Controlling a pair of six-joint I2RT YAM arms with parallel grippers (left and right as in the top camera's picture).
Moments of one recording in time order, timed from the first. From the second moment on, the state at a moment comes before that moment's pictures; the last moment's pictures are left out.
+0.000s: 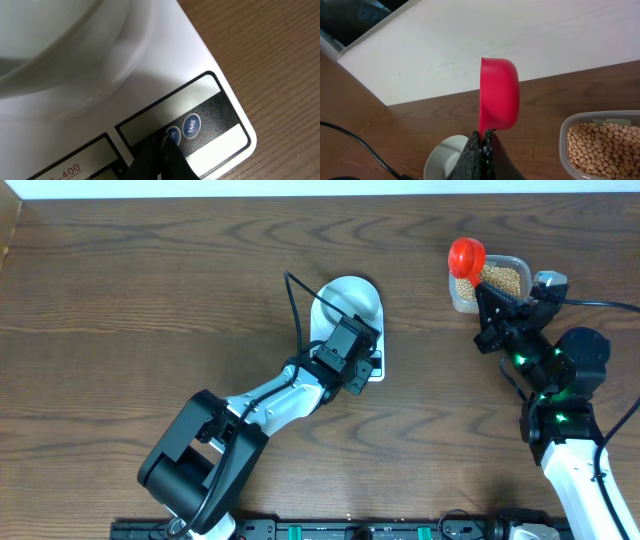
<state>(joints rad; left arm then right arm) -0.66 1.81 0.95 -0.12 0.00 -0.09 -0.04 1.10 0.57 0.41 -0.48 0.40</state>
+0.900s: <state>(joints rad) -0.64 1.69 0.95 -0.21 0.02 -0.08 -0.04 1.10 0.57 0.46 -0.43 0.41</state>
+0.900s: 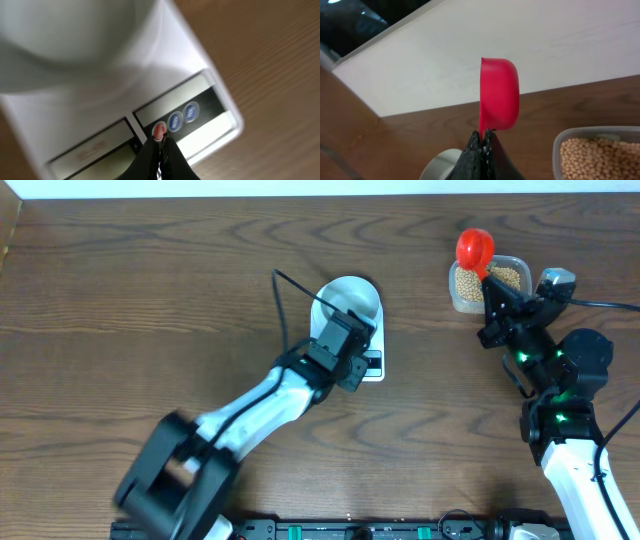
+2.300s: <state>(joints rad) -0.65 1.78 0.95 -0.17 0.07 -0.12 0.03 1.33 0.75 0.57 -0.30 0.49</state>
